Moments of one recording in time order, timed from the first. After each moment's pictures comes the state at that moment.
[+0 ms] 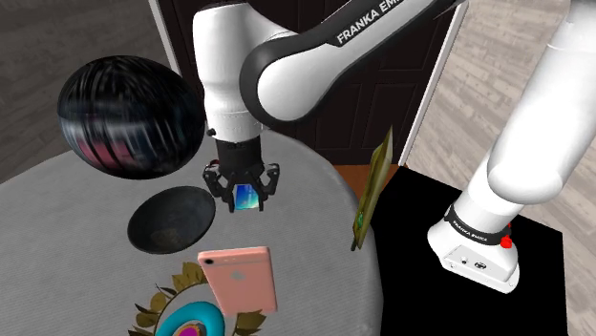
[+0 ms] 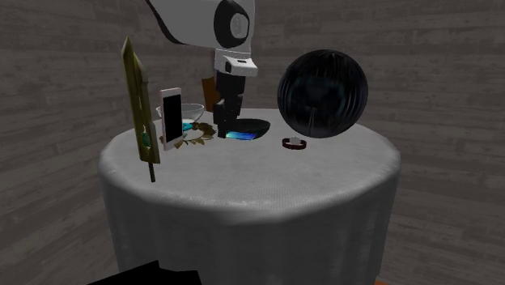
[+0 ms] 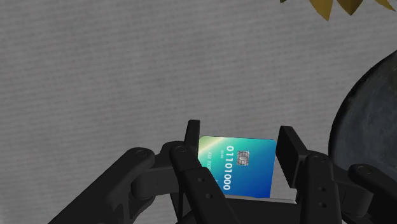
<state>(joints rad) -0.04 0.10 0.77 -2.09 0.10 2.18 1.47</state>
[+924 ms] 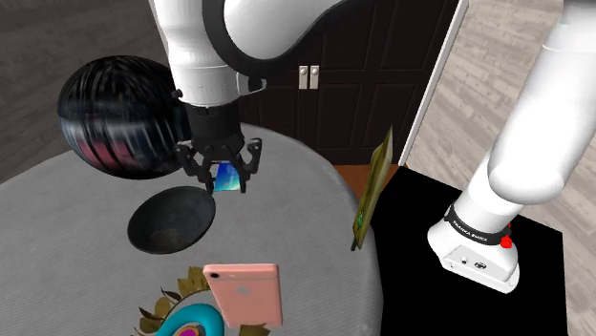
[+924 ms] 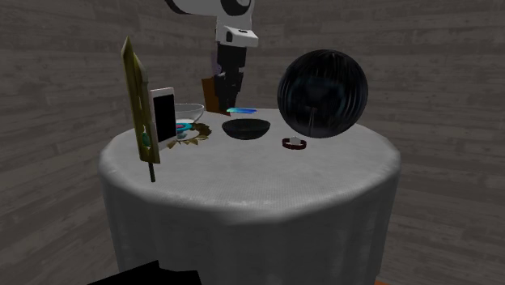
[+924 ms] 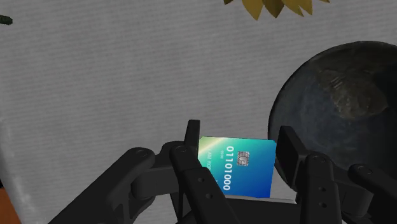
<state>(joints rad) -0.03 0.13 0.78 -1.89 0.07 2.01 1.52</state>
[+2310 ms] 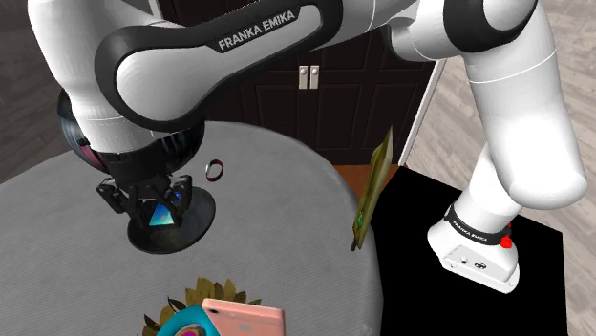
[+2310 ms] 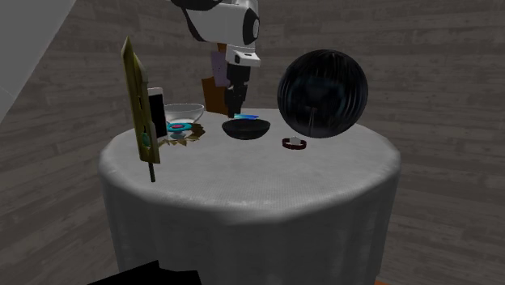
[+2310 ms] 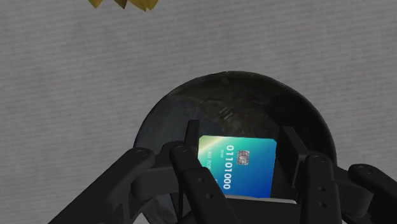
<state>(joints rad) 0.27 0.63 0.69 -1.38 -0.26 1.92 1.74</state>
